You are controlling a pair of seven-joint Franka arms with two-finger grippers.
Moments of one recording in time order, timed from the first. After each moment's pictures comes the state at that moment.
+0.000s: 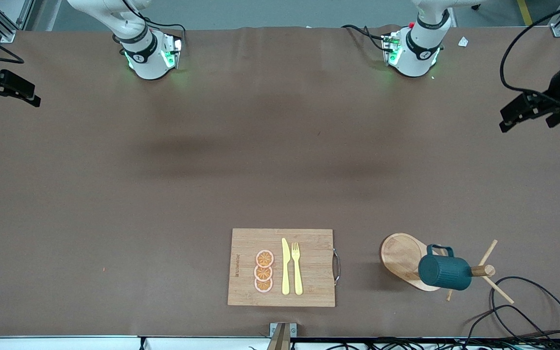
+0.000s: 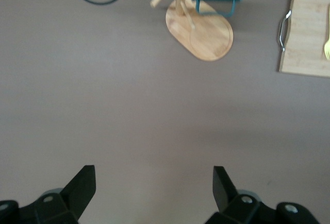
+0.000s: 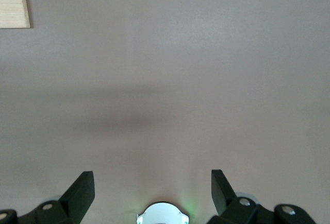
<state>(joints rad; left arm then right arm) 0.05 -0.05 -0.14 -1.55 0.02 1.54 -0.17 0.03 -0.09 -0.08 -1.59 0.00 1.40 -0.03</state>
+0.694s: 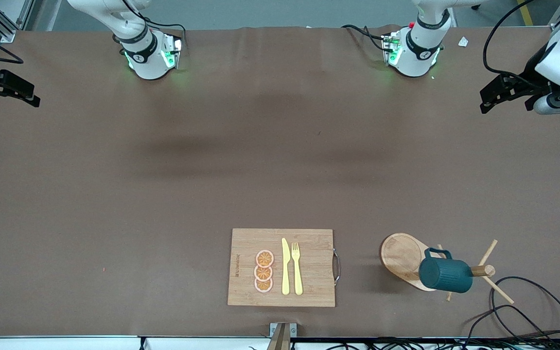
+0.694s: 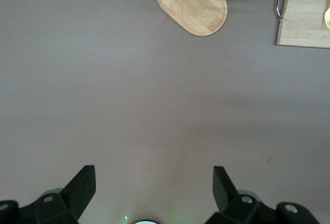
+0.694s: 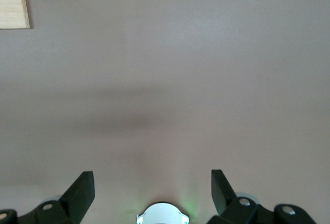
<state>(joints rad) 0.04 -0.12 -0.17 -1.66 0.00 1.54 -0.16 0.03 -0.09 -0.09 -1.59 0.00 1.40 -0.03</state>
